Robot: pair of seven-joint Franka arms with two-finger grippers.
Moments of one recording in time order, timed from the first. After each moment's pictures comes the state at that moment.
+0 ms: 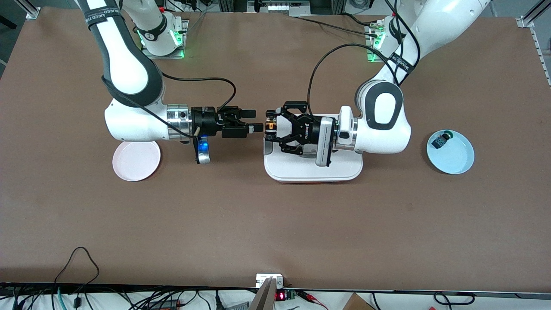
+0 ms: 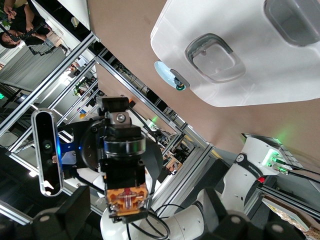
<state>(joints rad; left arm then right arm) 0.00 0.55 -0.56 -1.67 -1.51 2.08 1.40 0.39 0.36 0.03 -1.74 1.45 1.94 0.39</state>
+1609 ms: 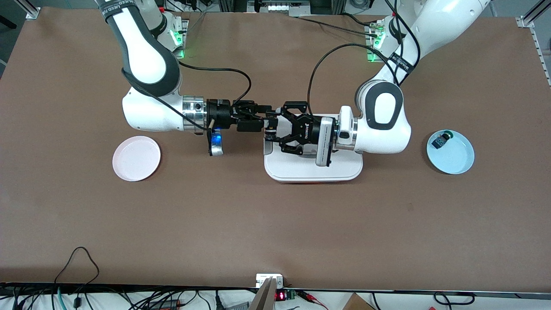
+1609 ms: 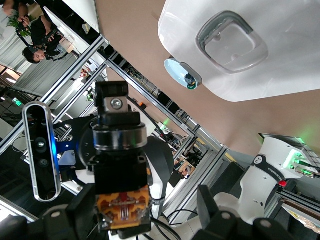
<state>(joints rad) 0.00 0.55 -0.56 -1.67 -1.51 2.08 1.40 0.47 0.35 0.03 -1.76 1.55 2.04 0.39</state>
